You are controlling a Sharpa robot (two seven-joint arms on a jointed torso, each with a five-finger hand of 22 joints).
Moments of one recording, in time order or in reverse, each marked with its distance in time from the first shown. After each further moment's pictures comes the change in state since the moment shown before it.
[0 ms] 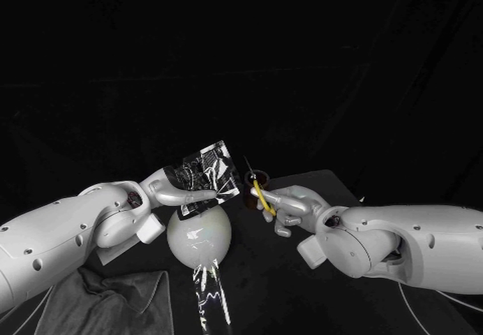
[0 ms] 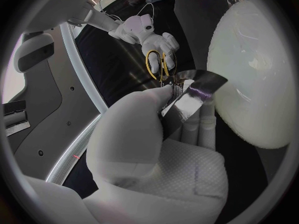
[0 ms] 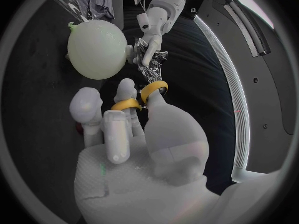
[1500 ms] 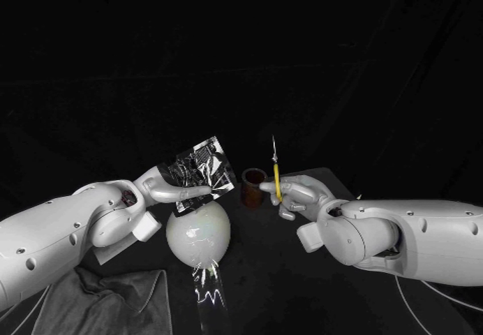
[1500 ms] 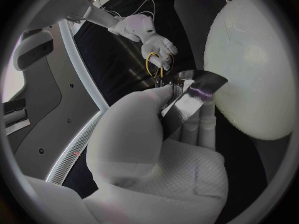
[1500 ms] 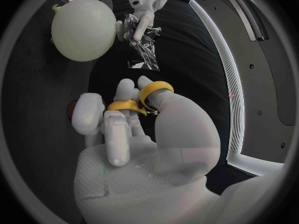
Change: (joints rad) left arm 0.000 -0.002 0.000 -0.010 0.026 -0.018 -0.003; left_hand -0.002 0.001 -0.003 -0.003 0.000 0.002 0.002 0.000 0.001 -0.002 0.002 0.000 0.000 -0.004 0.000 -0.004 -0.006 0.001 0.000 0.000 0.004 0.001; right arm 0.000 -0.006 0.000 -0.048 0.192 -0.043 0.177; right_hand -0.037 -0.329 0.606 -0.194 0.000 0.098 0.029 0.240 0.102 -0.014 0.010 0.161 -0.164 0.001 -0.037 0.118 0.003 0.003 0.024 -0.040 0.224 0.000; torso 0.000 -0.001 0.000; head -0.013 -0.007
